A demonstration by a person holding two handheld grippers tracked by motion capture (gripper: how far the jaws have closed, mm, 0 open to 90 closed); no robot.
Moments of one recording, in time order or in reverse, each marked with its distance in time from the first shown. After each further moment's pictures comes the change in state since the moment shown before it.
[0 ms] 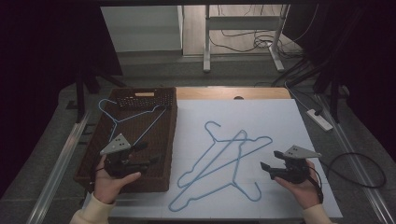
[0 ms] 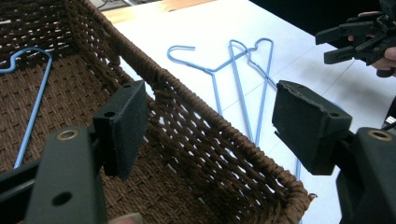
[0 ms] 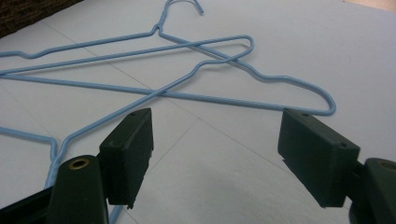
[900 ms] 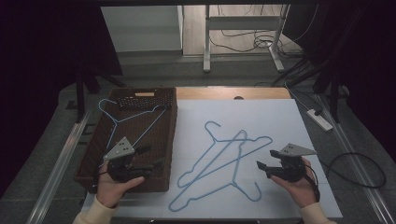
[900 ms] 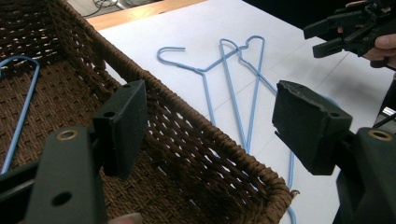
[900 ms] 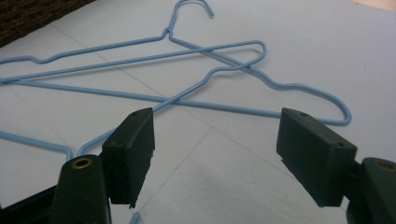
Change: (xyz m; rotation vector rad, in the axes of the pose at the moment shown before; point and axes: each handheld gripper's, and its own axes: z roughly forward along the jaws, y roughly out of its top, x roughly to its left) left arm -0.011 -0.004 0.002 -0.002 -0.010 0.040; right arm 0.010 0.012 0.004 0.025 0.012 -0.003
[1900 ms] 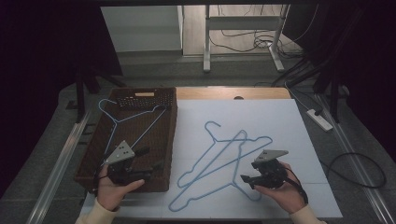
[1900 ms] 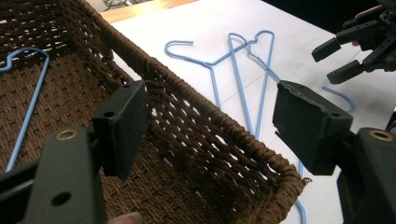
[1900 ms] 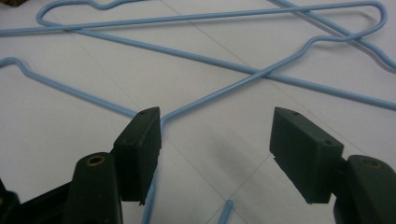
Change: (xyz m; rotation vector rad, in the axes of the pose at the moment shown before) left arm -0.001 -0.011 0.002 0.005 0.038 -0.001; right arm 0.052 0.014 0.020 0.232 0.118 -0.084
